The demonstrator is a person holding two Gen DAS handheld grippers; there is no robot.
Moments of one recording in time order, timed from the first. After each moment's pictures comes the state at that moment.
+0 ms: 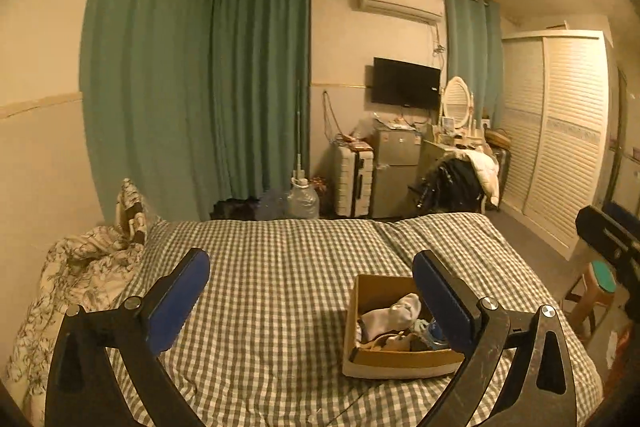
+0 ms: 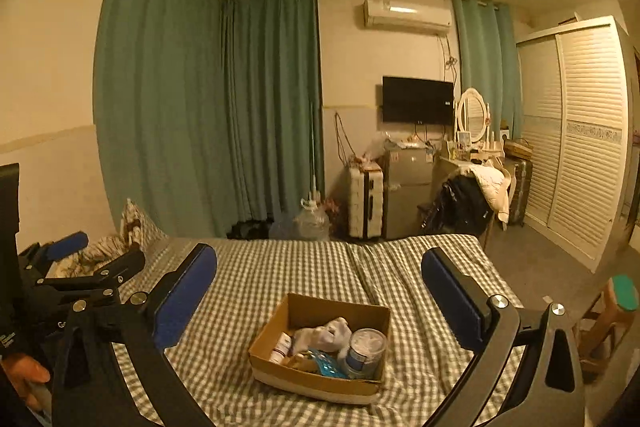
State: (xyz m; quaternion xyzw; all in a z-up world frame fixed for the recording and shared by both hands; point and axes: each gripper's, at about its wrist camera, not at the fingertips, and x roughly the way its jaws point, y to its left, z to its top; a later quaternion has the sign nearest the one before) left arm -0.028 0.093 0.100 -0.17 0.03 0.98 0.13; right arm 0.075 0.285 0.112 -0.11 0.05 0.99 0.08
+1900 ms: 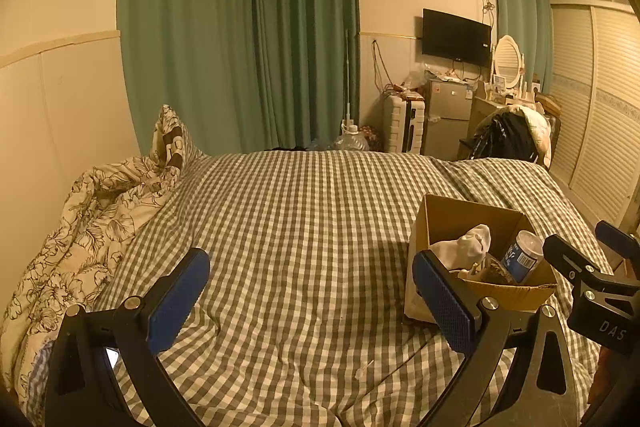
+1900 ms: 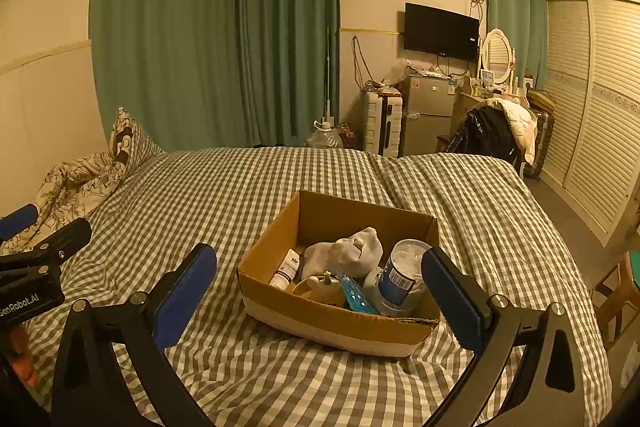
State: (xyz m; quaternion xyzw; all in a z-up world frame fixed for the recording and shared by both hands) left arm -0.051 0.070 -0.007 -0.25 0.04 0.97 0.04; right arm -0.012 0.268 -0.026 -0.25 0.04 0.97 0.05
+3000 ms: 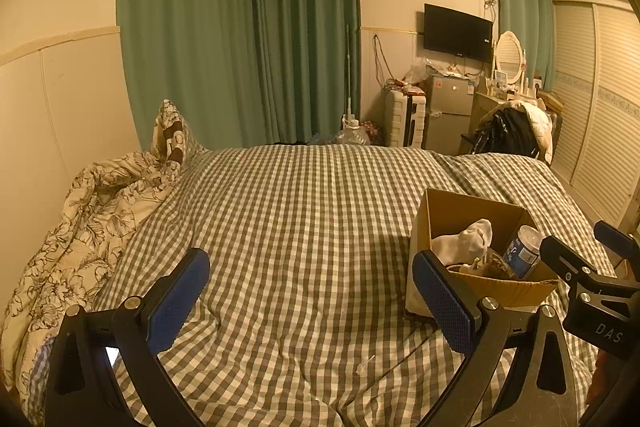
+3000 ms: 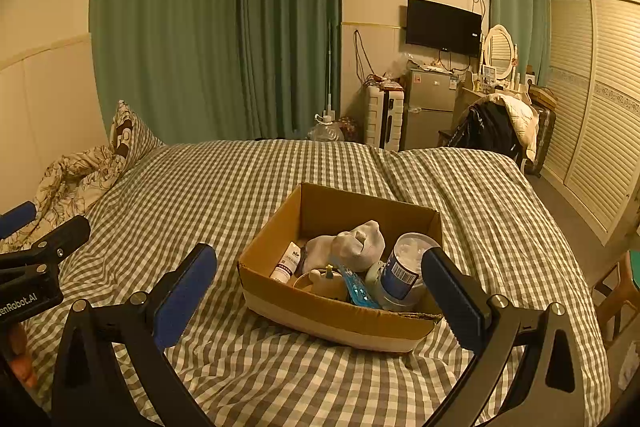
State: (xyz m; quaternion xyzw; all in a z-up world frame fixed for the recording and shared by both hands) left arm -0.051 0.069 -0.010 -0.26 0.05 0.96 0.04; right arm -0.014 0.265 -0.031 -0.25 0.04 0.96 0.05
